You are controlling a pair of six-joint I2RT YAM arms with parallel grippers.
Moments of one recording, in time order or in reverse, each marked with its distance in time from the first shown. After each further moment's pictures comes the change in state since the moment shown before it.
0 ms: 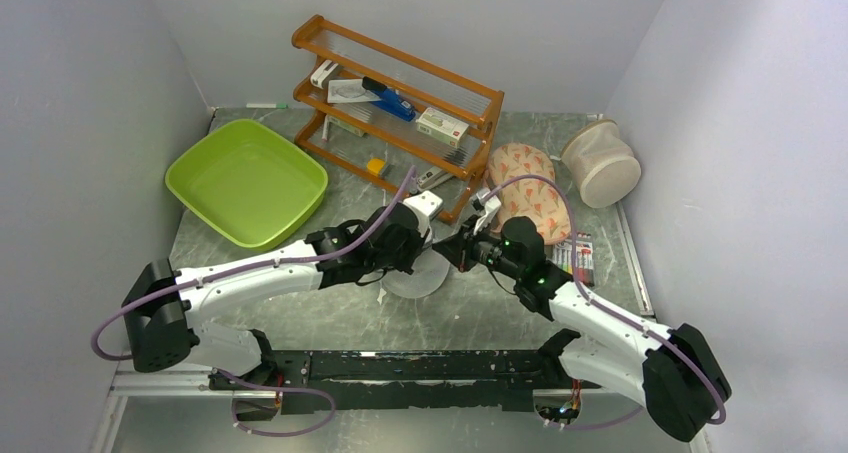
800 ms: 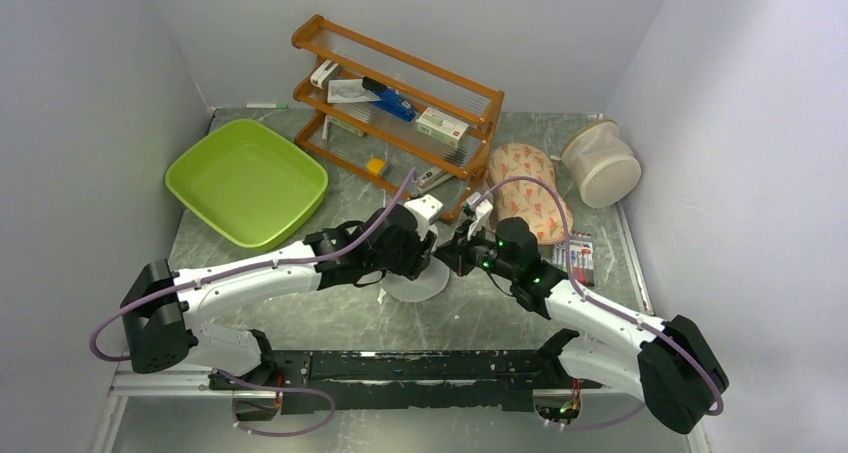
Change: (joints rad) left arm 0.000 -0.018 -0.014 -0.017 0.040 0.005; right arm 0.011 0.042 0.000 -0.021 0.033 -0.080
